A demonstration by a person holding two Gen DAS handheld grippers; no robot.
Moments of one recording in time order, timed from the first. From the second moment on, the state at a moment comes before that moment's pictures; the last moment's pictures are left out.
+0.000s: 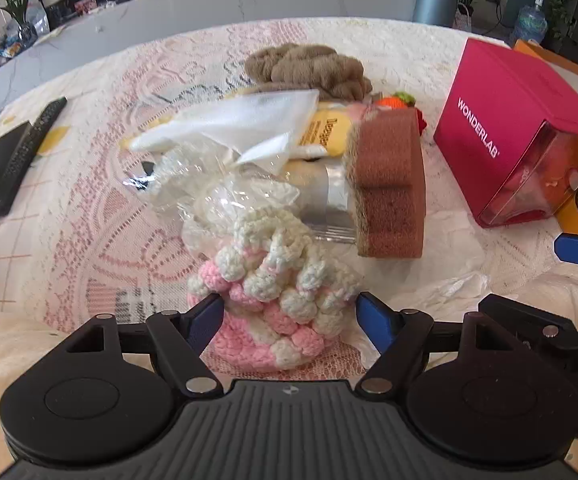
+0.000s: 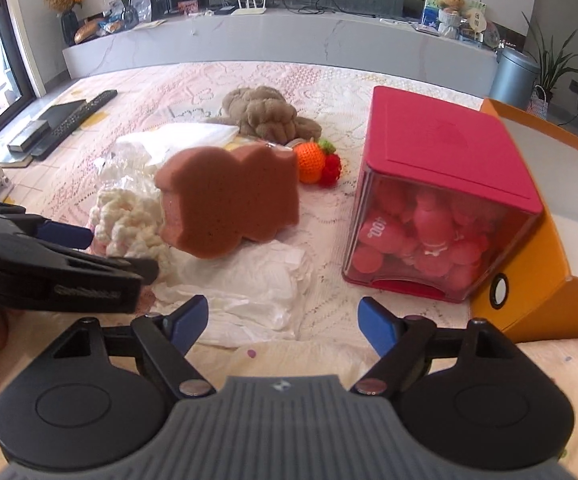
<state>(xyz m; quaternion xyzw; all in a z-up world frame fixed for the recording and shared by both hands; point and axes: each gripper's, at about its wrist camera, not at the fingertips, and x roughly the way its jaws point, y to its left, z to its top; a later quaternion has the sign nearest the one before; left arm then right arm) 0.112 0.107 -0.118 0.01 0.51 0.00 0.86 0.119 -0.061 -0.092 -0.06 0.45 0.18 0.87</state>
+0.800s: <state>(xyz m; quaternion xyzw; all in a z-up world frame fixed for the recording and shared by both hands) 0.060 0.126 -0.070 -0.09 0.39 0.00 0.92 0.125 -0.045 -0.075 -0.07 0.43 0.19 0.88</state>
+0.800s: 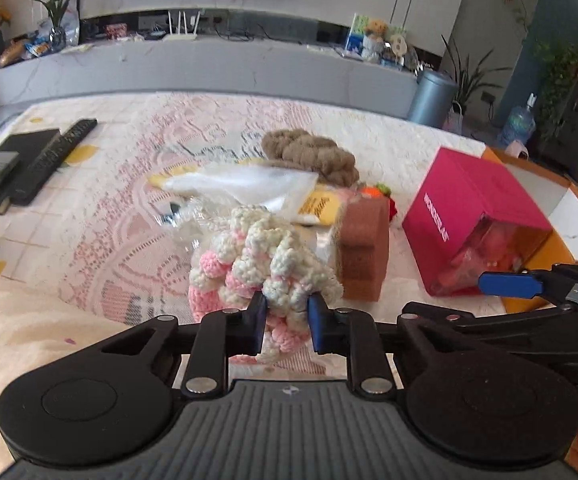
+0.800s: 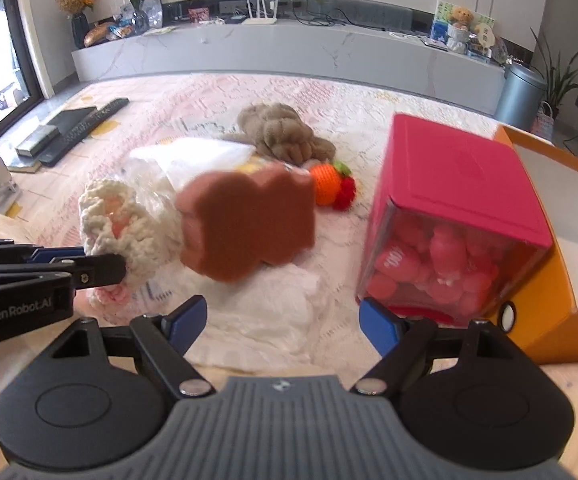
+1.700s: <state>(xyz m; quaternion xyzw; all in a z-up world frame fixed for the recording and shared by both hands) 0.083 0.153 -0.083 -0.11 0.37 0.02 0.92 0.166 0.004 -0.097 -0.08 0.44 0.21 0.87</state>
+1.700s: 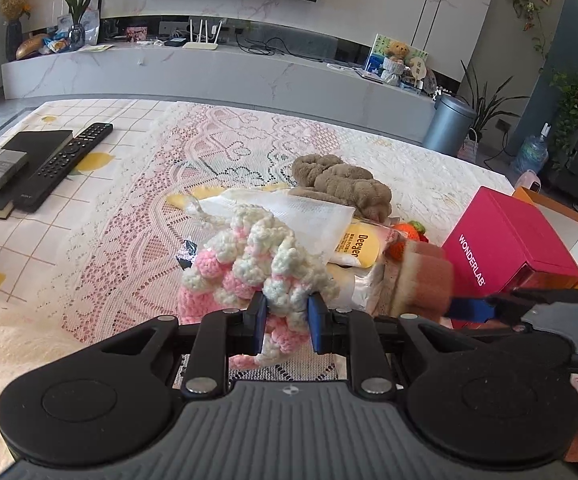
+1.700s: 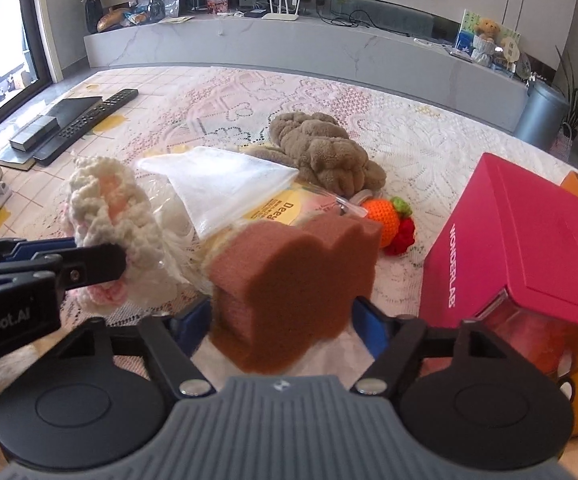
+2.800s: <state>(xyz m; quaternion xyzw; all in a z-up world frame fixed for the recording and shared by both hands) 0.055 0.030 -0.006 -0.05 0.34 -0.09 0.94 0.069 -0.152 0.029 -0.09 0.31 0.24 0.92</state>
